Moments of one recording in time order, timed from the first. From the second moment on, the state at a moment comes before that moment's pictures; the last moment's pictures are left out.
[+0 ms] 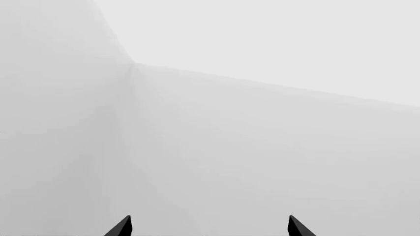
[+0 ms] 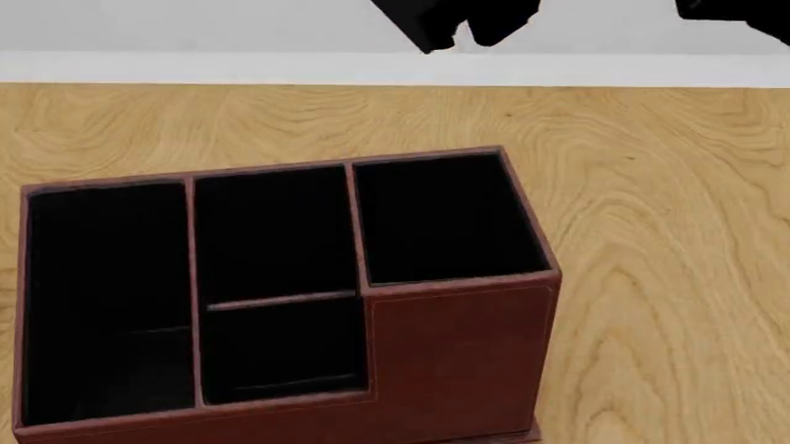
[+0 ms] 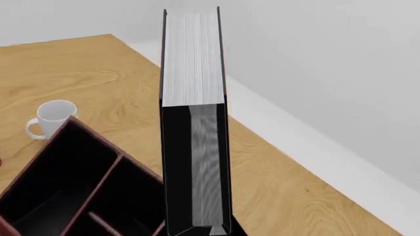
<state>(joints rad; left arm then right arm) -0.62 -0.62 -0.40 0.93 -1.08 -0.72 -0.73 1.90 0.48 -0.97 0.52 0.93 1.06 -0.45</state>
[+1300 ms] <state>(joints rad) -0.57 -0.62 -0.39 0.93 -1.05 -0.68 -0.73 1.62 0.47 -1.09 0.59 0.88 1.05 -0.48</state>
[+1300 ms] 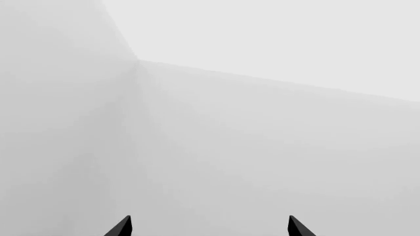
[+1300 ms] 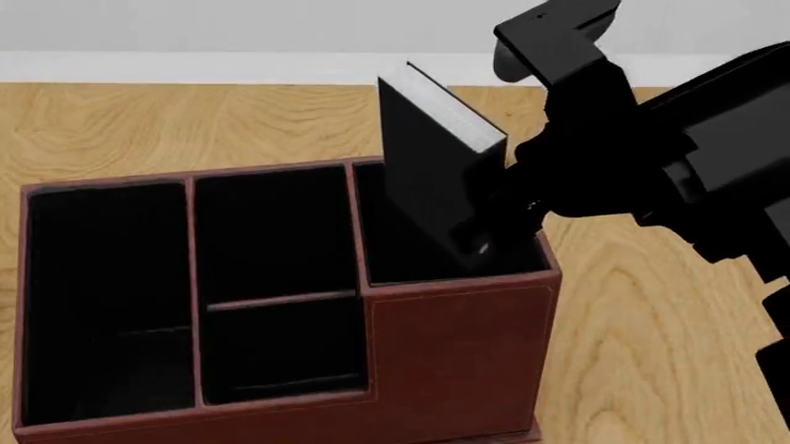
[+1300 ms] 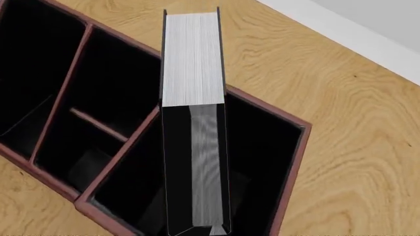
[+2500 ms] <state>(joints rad) -0.58 -0.66 -0.38 0.93 -1.07 -0.68 -0.76 1.51 0.36 -1.14 0.82 0.78 0.82 -0.53</state>
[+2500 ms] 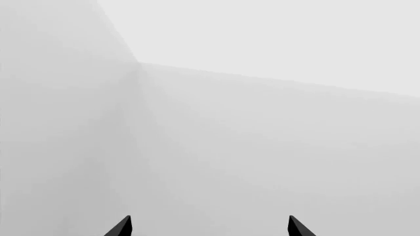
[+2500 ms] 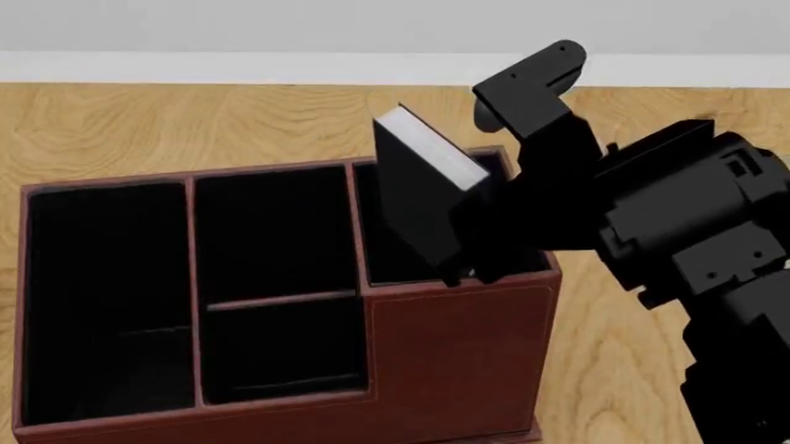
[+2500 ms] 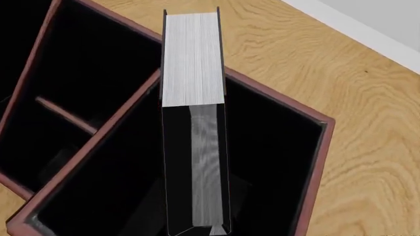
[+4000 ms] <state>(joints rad) -0.57 -0.71 -0.39 0.95 -1.11 -0.66 -0.81 1.48 0.43 -1.04 0.65 0.81 0.82 -0.44</state>
